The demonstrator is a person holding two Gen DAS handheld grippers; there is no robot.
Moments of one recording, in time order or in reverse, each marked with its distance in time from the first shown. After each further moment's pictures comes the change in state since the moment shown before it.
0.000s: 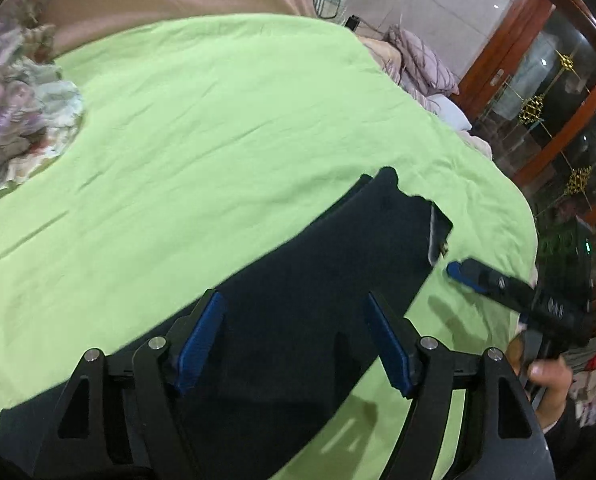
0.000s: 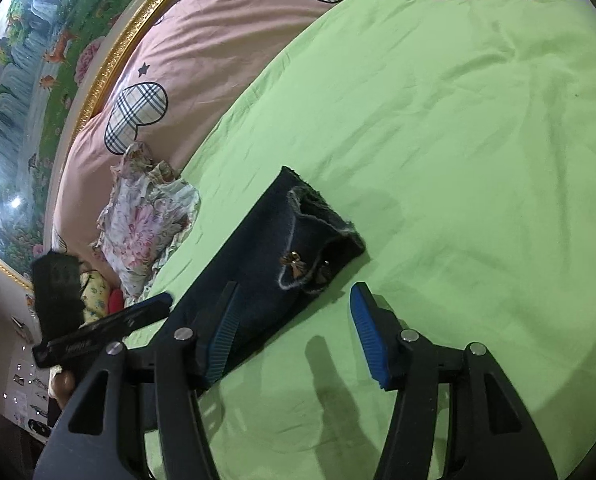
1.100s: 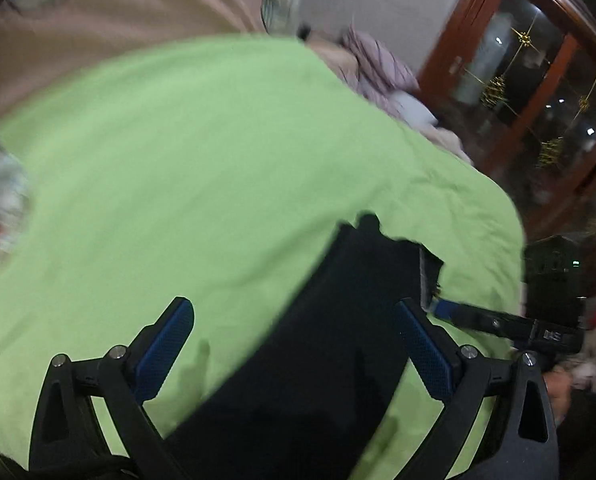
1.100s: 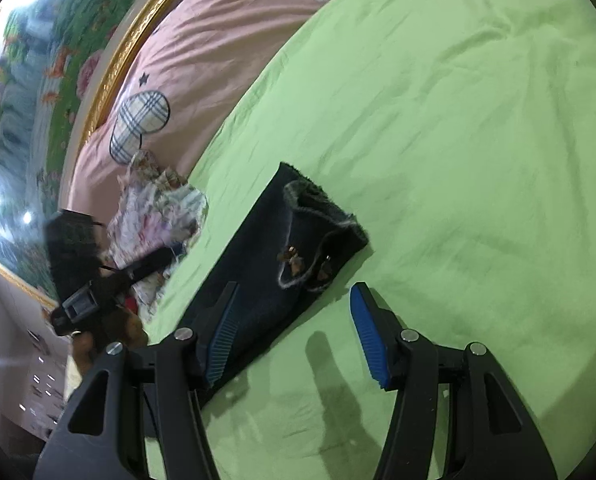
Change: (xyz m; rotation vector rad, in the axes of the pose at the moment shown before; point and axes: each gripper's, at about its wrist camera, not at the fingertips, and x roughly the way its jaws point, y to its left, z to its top) left arm 0.020 -0.006 0.043 0.157 -0.025 -0.118; right arm 0.009 -0.013 -0.002 0.077 -0.008 0.068
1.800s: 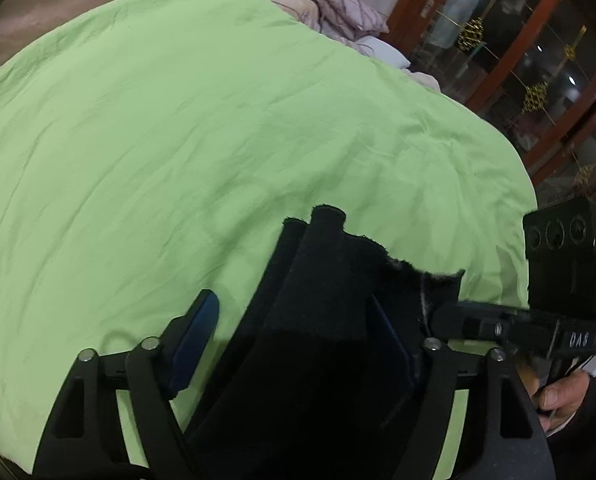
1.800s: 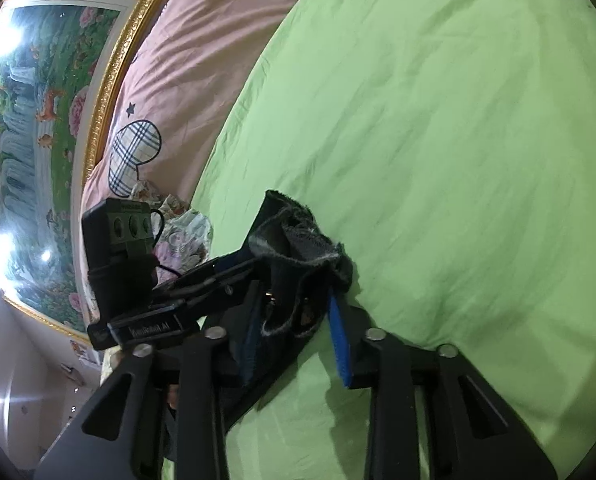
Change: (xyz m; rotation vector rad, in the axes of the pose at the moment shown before) left arm 0.094 -0.044 0.019 0.161 0.136 -0.040; right arm 0.026 -0.025 0.014 0.108 -0.014 0.071
